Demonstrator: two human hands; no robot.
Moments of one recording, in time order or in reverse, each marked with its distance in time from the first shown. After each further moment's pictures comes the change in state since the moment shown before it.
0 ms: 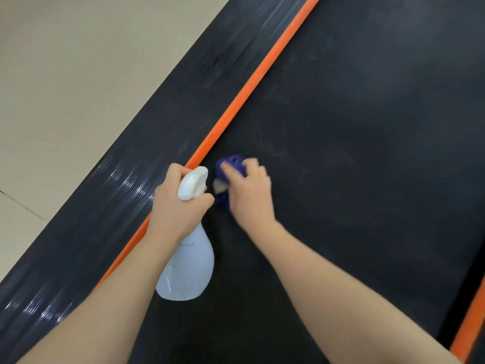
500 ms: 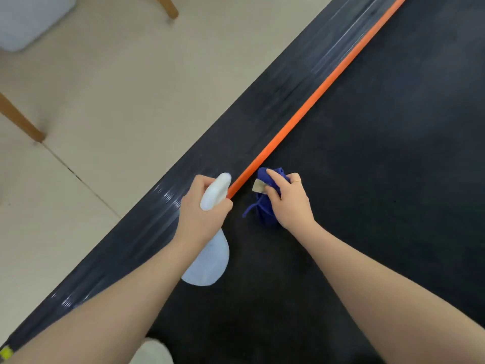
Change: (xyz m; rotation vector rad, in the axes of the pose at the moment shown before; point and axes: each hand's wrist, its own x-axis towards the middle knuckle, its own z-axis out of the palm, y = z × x) left_hand -0.032 -0.023 -0.067 -0.147 0.086 -0.034; right_hand 0.001 -0.038 -0.038 0.214 -0.328 0.246
